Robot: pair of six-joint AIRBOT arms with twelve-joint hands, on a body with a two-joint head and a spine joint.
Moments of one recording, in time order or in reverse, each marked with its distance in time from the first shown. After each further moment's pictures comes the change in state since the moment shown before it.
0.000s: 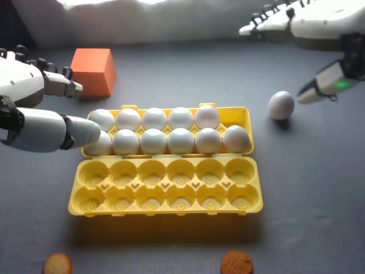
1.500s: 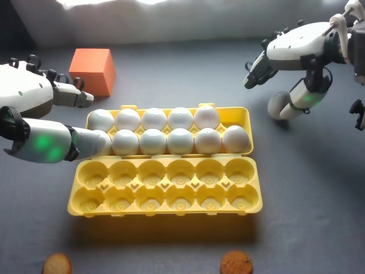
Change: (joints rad) left arm 0.019 -0.002 0.002 0.009 -0.060 -0.006; right arm -0.151 -0.259 0.327 0.082 0.037 -0.002
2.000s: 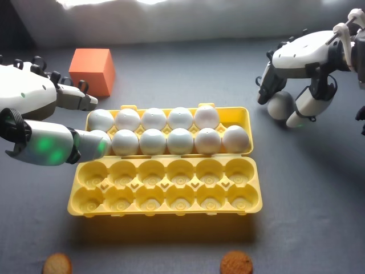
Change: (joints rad) left arm 0.001 0.000 0.003 0.008 -0.031 0.000; right arm -0.031 0.000 0.010 0.000 -0.007 0.000
